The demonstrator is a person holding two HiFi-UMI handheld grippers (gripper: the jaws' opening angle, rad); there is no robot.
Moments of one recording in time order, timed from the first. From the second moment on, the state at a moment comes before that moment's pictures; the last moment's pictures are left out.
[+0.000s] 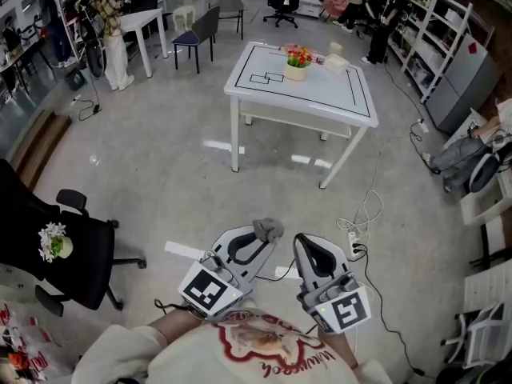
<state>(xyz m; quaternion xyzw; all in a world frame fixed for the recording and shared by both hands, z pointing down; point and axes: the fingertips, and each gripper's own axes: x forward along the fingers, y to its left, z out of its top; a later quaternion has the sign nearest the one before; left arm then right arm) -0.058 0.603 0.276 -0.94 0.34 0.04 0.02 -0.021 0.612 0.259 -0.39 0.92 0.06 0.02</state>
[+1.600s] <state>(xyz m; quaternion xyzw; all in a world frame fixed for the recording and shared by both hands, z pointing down) -0.077 0.313 0.275 -0.95 0.29 0.04 0.00 -0.036 0.328 0.266 -0.47 0.88 0.02 0.02</state>
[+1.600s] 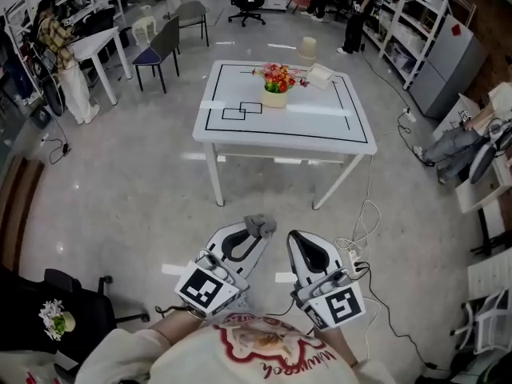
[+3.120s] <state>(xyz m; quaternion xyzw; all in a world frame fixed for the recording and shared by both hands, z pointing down) -0.085 0.136 0.291 -0.96 0.27 0.04 -0.01 -0.046 0.150 0.279 -0.49 0.87 0.02 0.03</state>
